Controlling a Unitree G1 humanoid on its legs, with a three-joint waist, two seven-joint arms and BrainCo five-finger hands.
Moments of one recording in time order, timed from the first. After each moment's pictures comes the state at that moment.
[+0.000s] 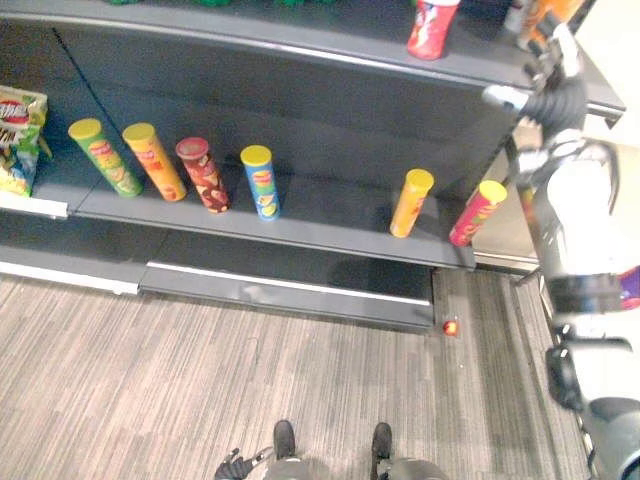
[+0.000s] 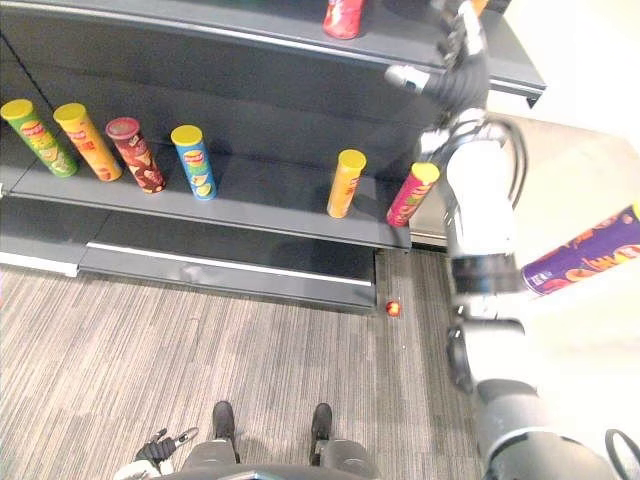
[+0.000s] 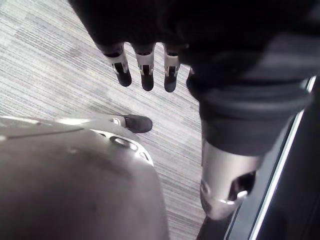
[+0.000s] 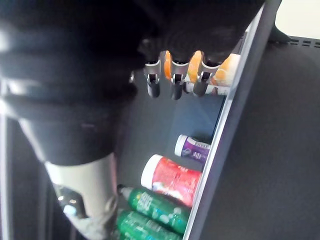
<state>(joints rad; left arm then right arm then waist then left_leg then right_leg) 0.09 0.16 0.20 1.12 -0.19 -0.04 0.00 -0.69 -0.37 -0.08 0.10 0.17 -0.03 -0.05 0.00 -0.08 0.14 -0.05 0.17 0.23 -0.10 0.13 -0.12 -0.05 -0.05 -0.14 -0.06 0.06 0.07</state>
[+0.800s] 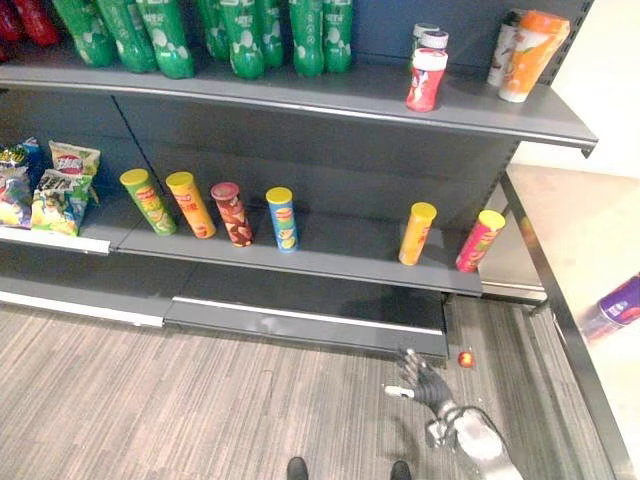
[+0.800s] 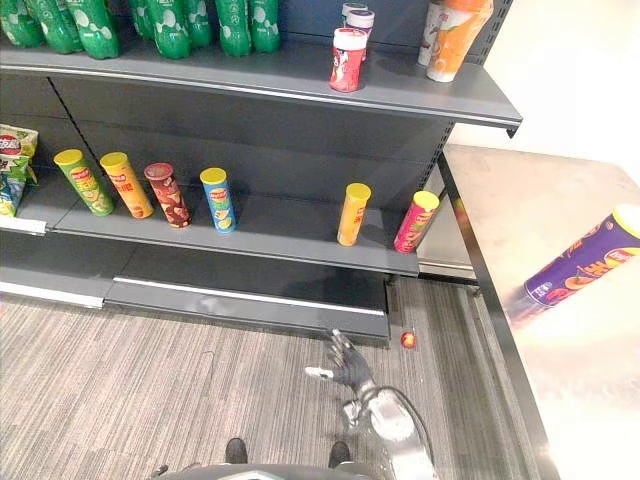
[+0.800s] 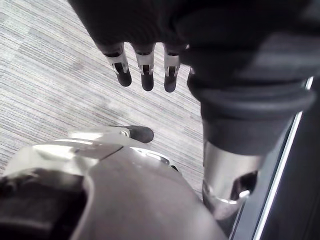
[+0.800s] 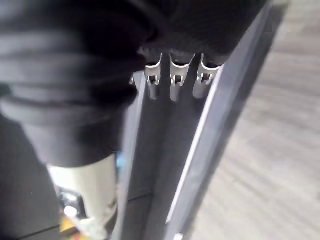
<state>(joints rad) 0.15 0.11 0.29 1.15 -0.06 -0.03 0.00 0.18 -0.09 0.15 0.45 0.01 -0.07 0.17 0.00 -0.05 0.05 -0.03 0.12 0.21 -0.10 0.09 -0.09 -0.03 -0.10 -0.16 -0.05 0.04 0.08</state>
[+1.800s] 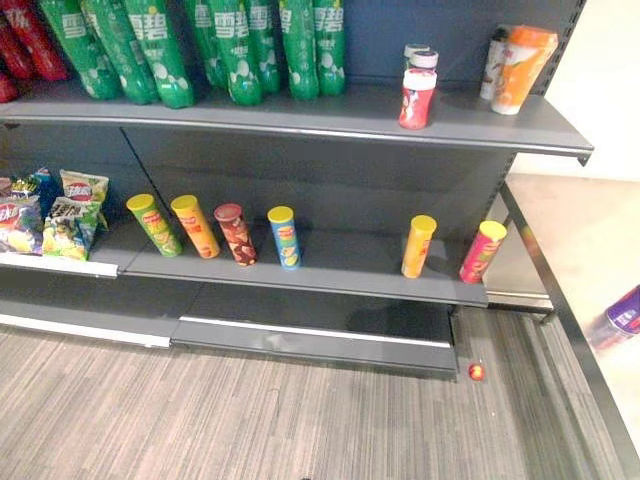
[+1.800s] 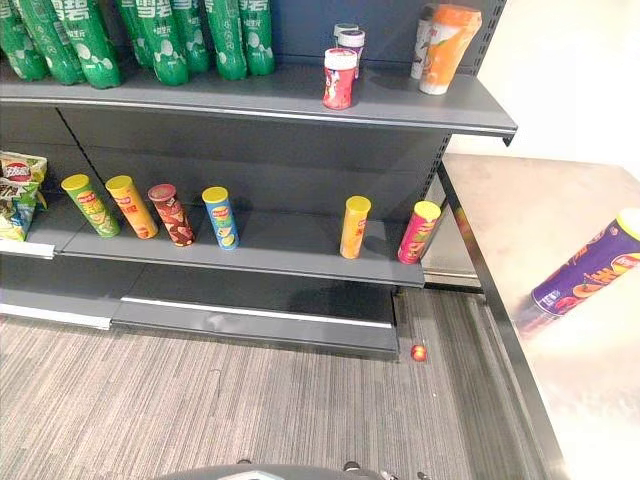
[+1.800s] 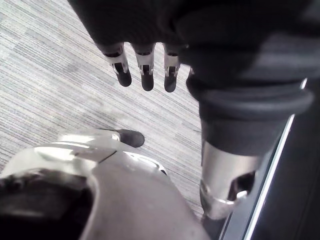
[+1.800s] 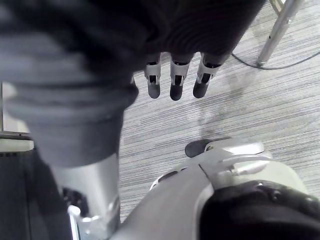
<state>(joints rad) 0.16 0.10 0.28 1.20 -0.12 -0.05 0.02 0.16 -0.06 -0.39 1.15 -0.02 -0.05 0.01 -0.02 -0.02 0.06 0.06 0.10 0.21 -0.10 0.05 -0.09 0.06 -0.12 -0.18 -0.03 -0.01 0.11</state>
